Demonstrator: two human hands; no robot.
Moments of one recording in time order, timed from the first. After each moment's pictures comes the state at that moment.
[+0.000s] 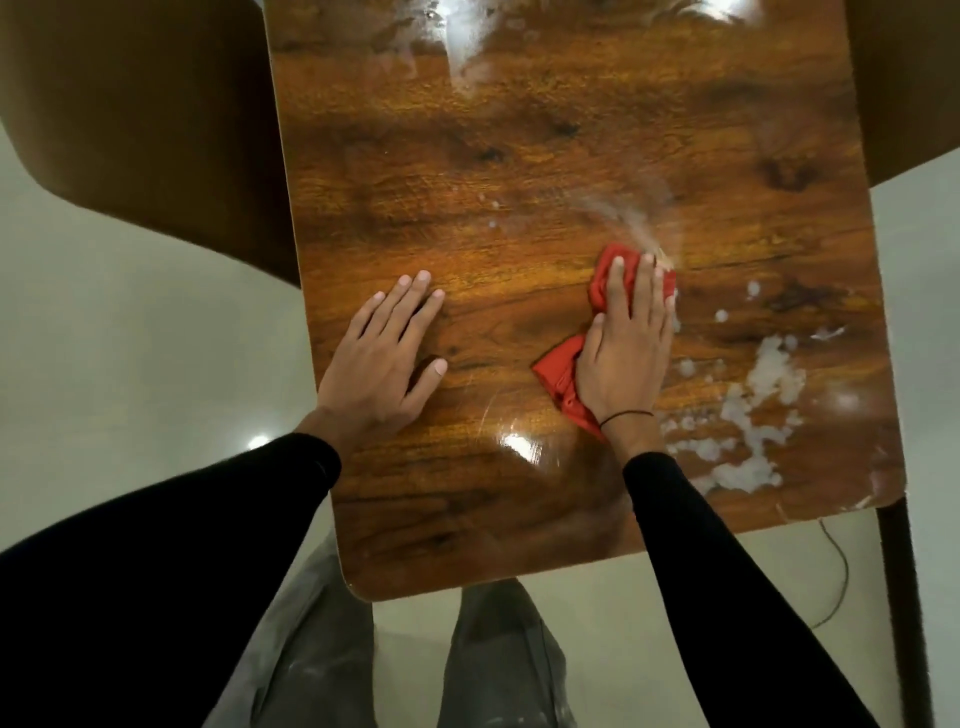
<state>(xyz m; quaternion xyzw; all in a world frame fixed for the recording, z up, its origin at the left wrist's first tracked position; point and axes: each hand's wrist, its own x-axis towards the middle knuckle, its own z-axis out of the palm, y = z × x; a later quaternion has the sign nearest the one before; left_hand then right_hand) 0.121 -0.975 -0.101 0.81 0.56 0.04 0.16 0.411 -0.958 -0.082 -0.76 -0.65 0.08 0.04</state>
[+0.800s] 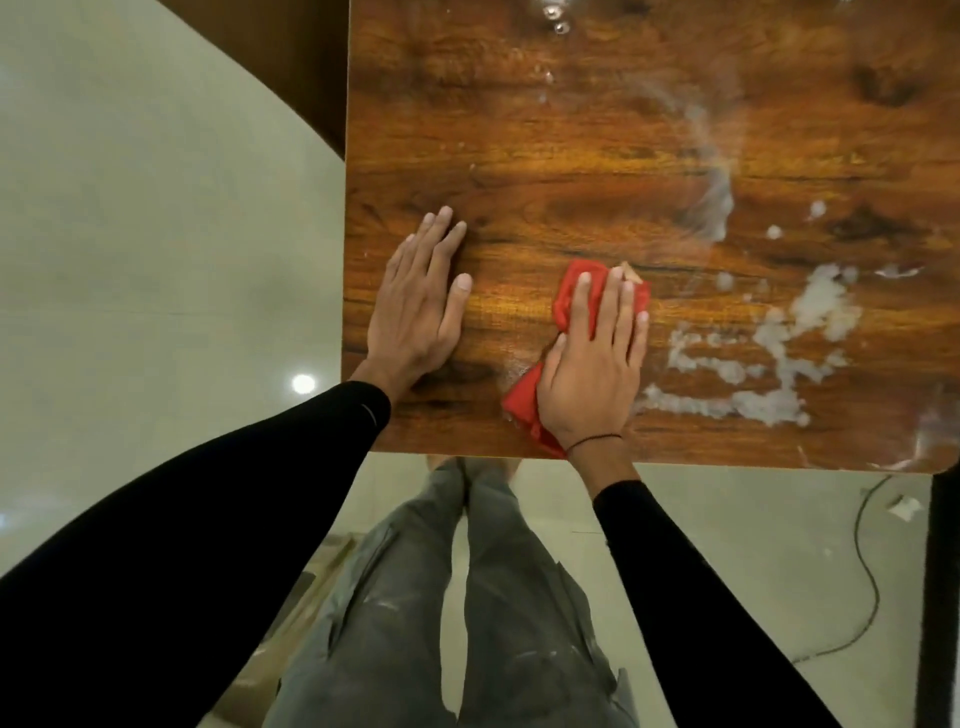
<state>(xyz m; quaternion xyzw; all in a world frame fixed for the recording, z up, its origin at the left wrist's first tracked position) 0.181 -1.077 -0.084 0.67 0.69 0.17 0.19 0.393 -1.103 -0.091 -0.69 -0.72 0.08 0.02</state>
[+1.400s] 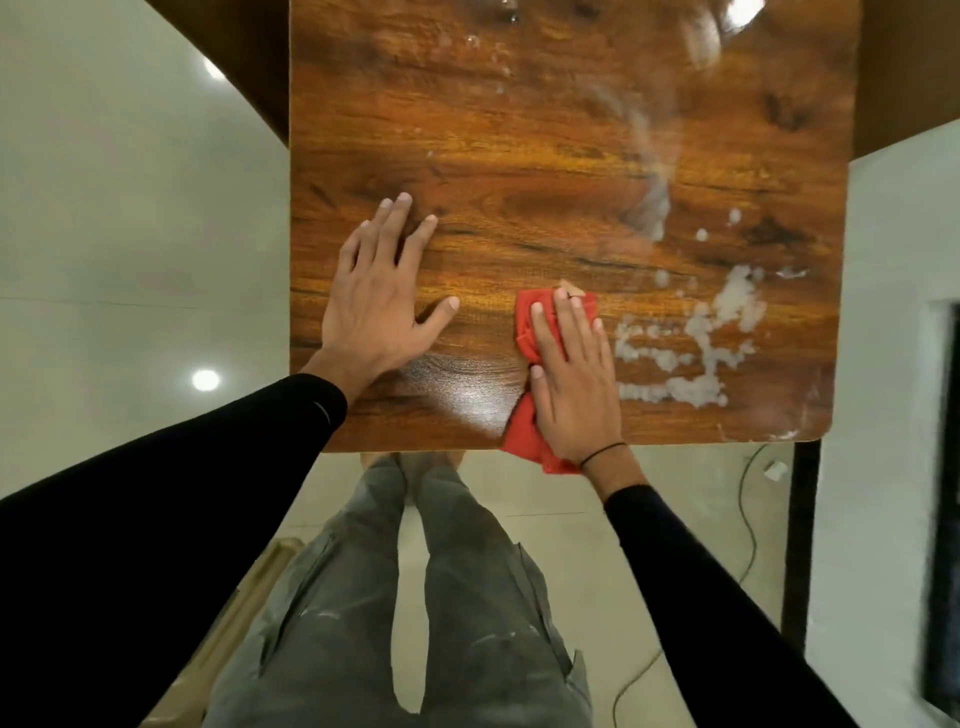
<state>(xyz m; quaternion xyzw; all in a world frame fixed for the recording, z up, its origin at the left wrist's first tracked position) 0.179 -1.075 -0.093 0.72 0.68 0.10 0.14 0.450 -1.119 -0.084 -0.56 -0.81 0.13 0.01</state>
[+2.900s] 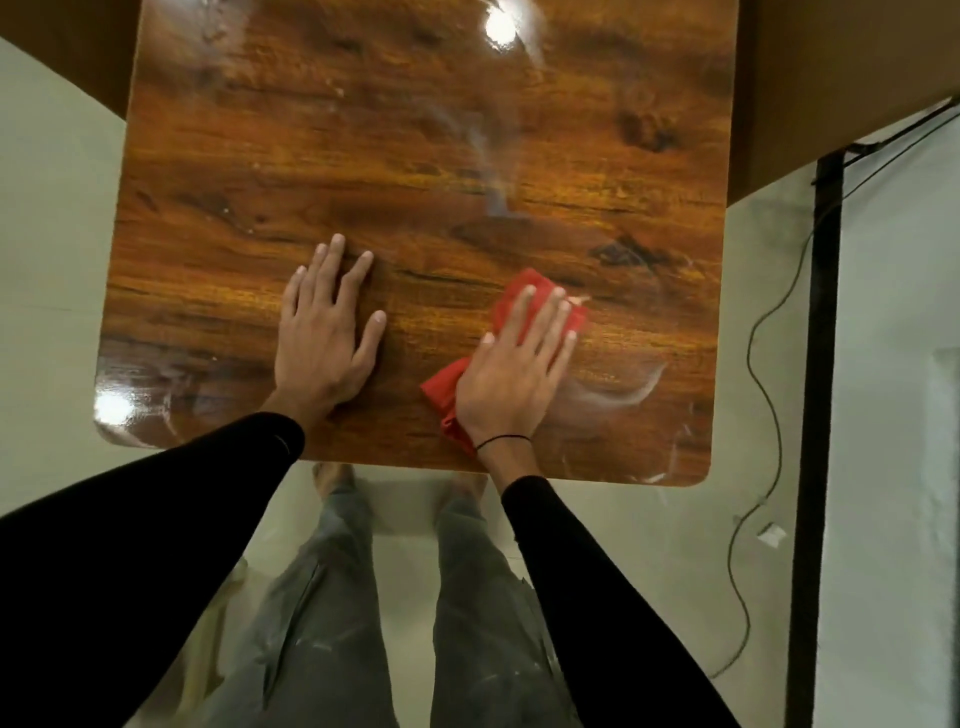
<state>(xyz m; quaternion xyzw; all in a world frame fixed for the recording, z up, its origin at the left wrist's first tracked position) 0.350 -1.073 -0.096 0.64 0.75 0.10 0.12 0.562 -1.061 -0.100 -0.72 -0.68 0.09 0.07</state>
